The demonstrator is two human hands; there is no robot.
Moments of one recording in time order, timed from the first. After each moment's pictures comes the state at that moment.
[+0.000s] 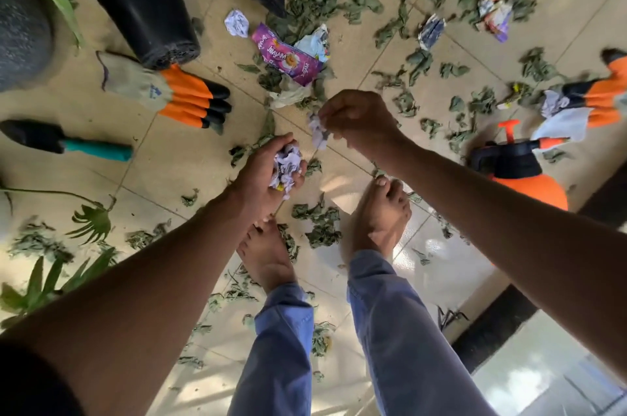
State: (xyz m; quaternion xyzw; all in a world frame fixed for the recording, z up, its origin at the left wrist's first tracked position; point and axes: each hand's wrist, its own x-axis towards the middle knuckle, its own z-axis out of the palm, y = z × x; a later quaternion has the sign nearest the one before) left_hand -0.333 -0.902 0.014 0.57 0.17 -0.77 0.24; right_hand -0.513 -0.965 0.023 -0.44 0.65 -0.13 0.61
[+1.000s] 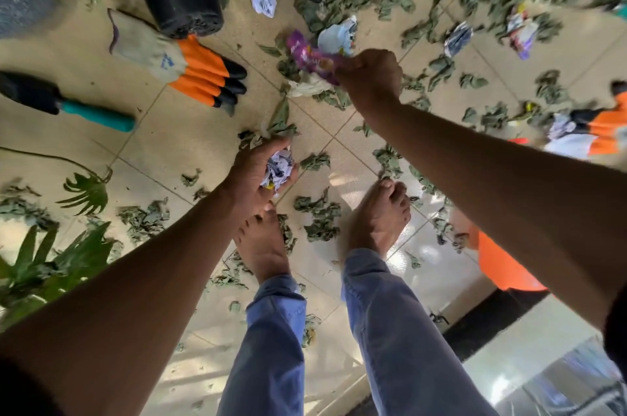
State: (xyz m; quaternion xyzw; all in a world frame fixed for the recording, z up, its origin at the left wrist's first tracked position) left_hand -0.302 -0.879 0.005 0.63 0.14 -0.72 0.26; right_hand -0.468 -1.019 -0.014 -0.42 0.80 -0.07 0.42
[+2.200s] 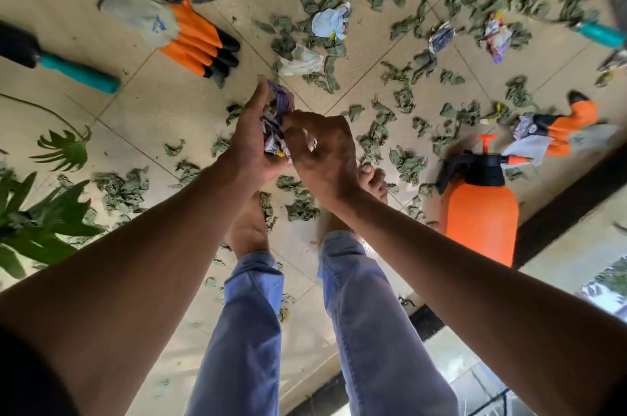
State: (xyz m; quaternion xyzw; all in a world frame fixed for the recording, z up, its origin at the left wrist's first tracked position) left_hand -0.327 -0.889 0.032 0.50 0.21 -0.75 0.38; right_hand -0.447 -0.887 0.064 -0.66 0.58 -0.21 0.43
